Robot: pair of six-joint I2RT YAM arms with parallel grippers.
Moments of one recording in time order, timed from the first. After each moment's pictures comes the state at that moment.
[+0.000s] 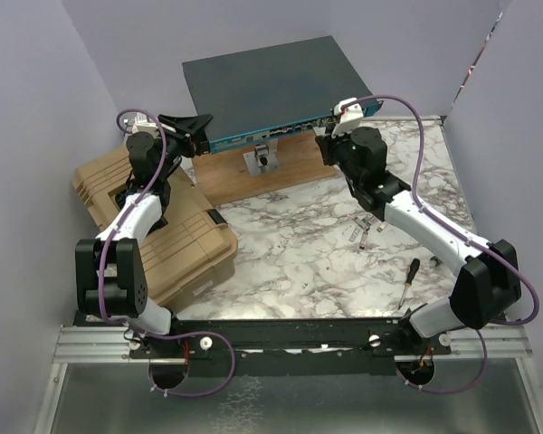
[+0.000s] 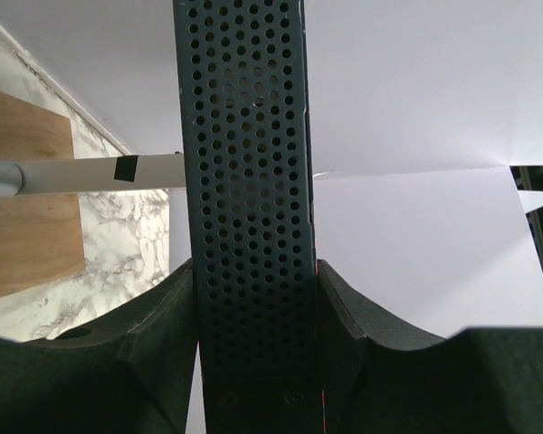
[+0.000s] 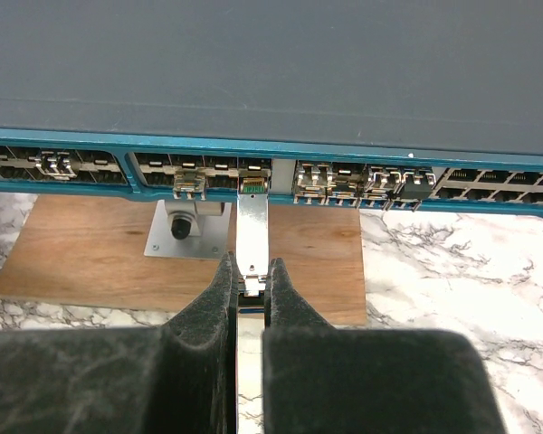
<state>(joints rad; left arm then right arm) 0.01 1.52 0.99 0.61 0.48 -1.51 0.53 1.48 1.19 0.18 0.18 -0.01</state>
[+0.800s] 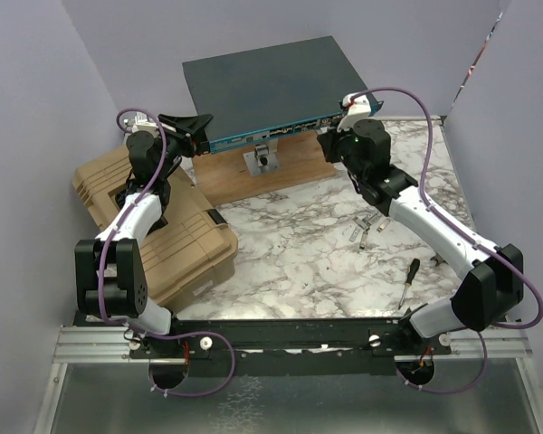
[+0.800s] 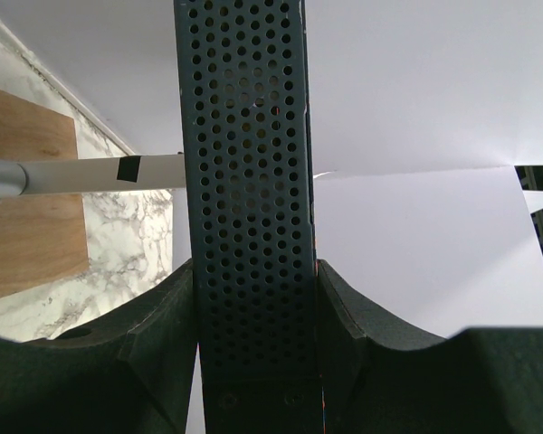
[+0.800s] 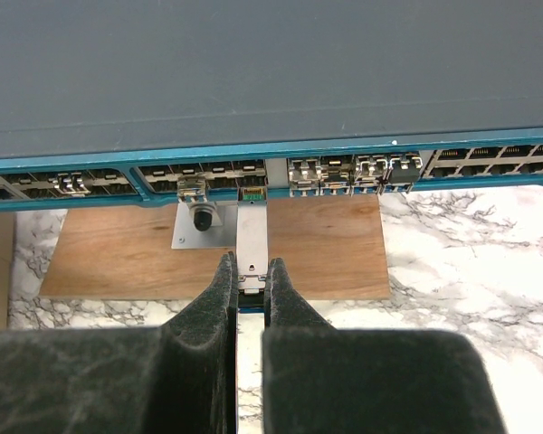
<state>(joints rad) 0.01 1.52 1.00 0.59 0.48 -1.50 0.53 1.46 1.27 0.02 0.19 0.12</state>
